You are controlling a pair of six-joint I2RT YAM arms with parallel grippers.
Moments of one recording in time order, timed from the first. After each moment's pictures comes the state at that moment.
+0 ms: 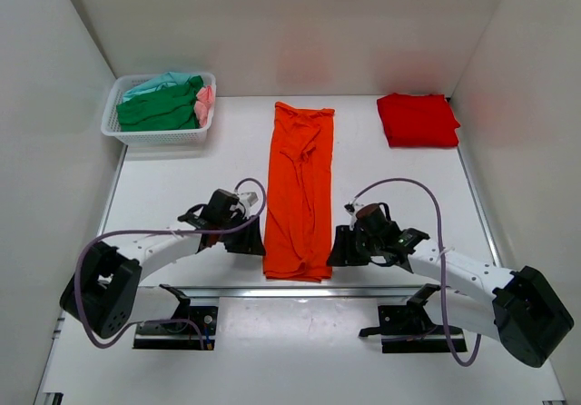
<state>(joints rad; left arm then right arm) -0.54 1.29 0.55 -0.27 0.36 -0.42 0.68 1.06 0.44 -0.28 -0.30 0.62</state>
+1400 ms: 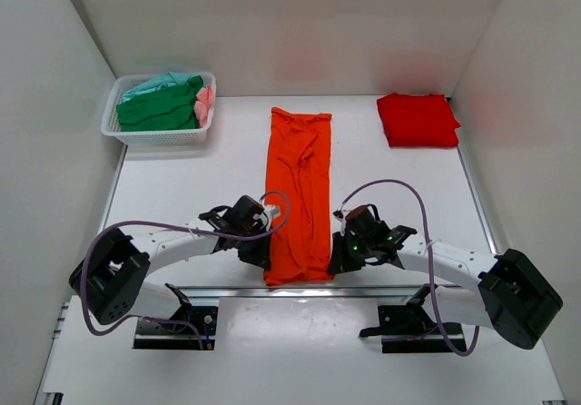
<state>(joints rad) -0.75 1.36 0.63 -0.37 0.31 -0.44 0.73 1.18 0.46 -0.28 -0.34 0.60</state>
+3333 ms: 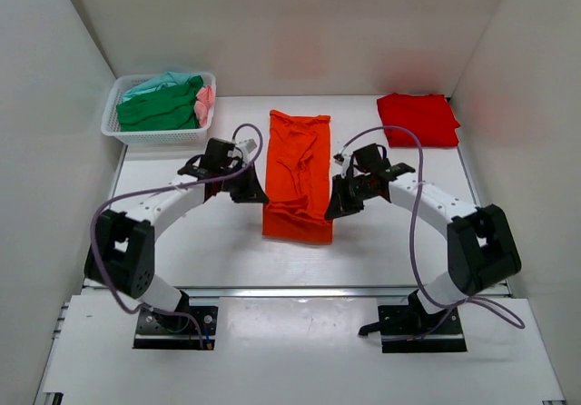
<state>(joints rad) -0.40 1.47 0.94 -0.35 0.48 -0.44 0.44 1.49 0.96 -0.51 -0.56 0.32</state>
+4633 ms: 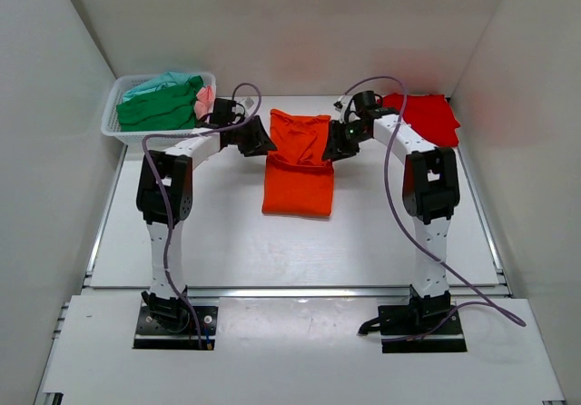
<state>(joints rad) -0.23 2.15 1.61 -0.26 0.56 -0.49 0.23 2.20 1.81 -0.68 -0.57 0.13</state>
